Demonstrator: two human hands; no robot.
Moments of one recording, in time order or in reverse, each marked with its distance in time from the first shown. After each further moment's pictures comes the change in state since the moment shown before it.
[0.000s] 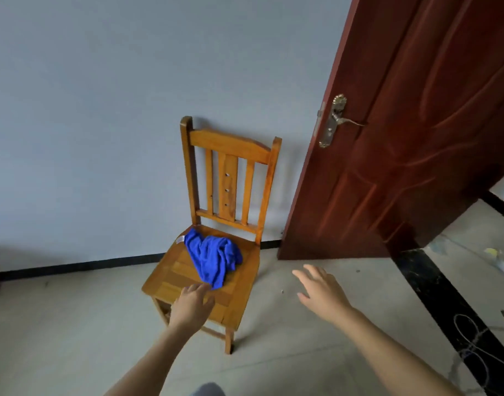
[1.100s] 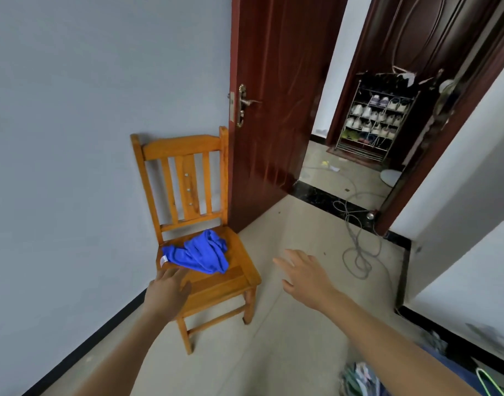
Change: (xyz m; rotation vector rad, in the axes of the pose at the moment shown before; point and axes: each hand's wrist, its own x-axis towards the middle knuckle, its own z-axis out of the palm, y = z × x) left_hand 0.042 -0.247 -0.197 0.269 -0.069 0.773; right_hand -0.082 -0.412 -0.003 0.035 0.164 0.567
